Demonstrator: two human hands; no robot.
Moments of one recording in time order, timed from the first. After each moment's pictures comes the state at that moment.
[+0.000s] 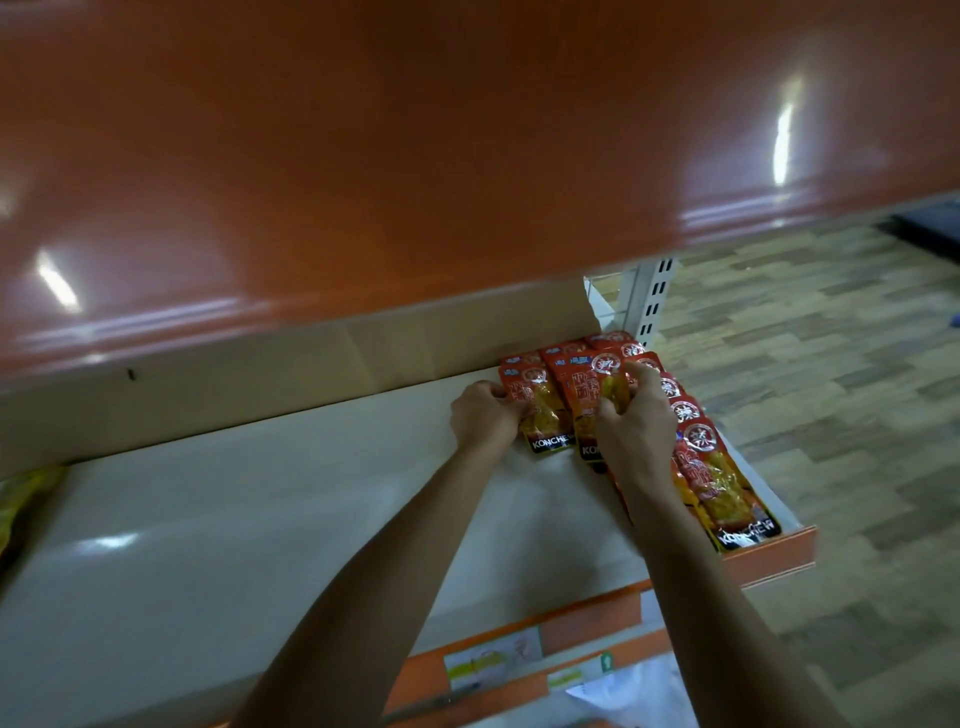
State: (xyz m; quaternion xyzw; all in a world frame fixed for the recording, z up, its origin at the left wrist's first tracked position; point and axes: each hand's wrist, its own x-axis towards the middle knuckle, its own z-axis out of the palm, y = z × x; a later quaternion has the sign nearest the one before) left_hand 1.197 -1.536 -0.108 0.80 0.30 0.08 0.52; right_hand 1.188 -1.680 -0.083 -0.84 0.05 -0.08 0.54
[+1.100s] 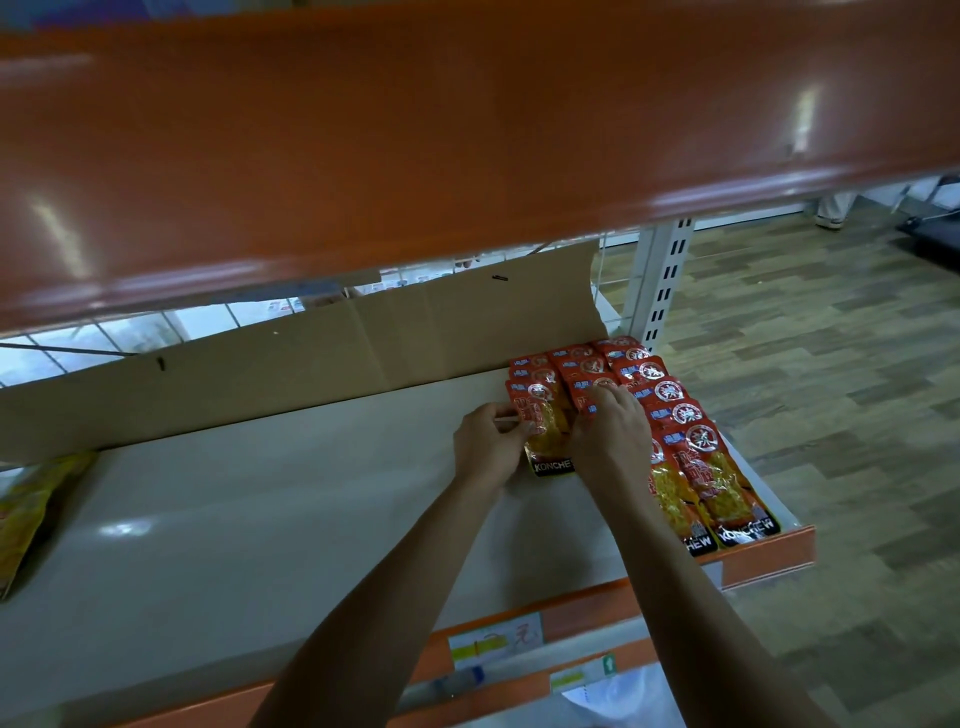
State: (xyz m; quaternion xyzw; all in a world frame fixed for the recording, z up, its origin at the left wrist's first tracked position) left_hand 1.156 -1.541 -0.116 0.78 0.25 0.11 0.56; right_hand 1.179 -1.667 -0.097 -0.94 -0.06 -0.11 0.32
